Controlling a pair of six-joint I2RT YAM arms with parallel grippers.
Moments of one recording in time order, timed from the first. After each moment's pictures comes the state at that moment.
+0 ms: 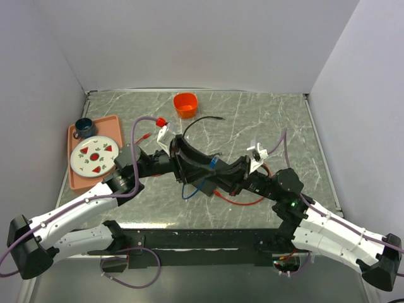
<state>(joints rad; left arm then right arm) -0.86 0.99 0.81 0.48 0.59 -0.61 0.91 0.70 0.53 0.43 -0.35 0.45</state>
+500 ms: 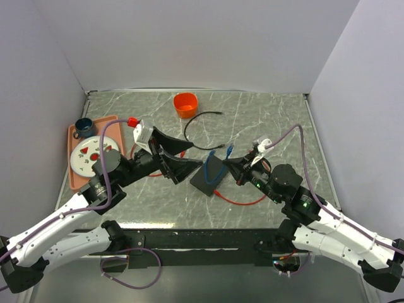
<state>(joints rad) -0.87 0.80 0.85 0.21 0.28 -0.53 0.93 0.64 0.66 -0.07 0.16 0.27</state>
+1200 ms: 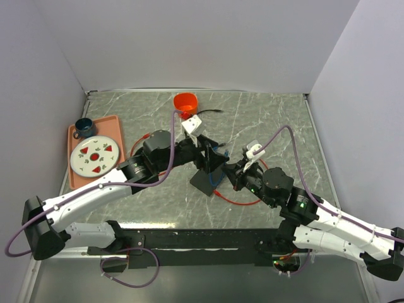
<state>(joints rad) -0.94 1.18 1.05 0.09 0.20 -0.30 1.06 0.68 0.69 -0.17 0.33 0.20</state>
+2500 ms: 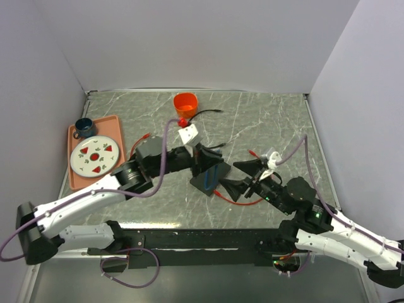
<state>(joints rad) -0.98 1.15 1.02 0.12 0.26 -0.23 1.07 0.51 0.62 -0.12 0.21 0.20</state>
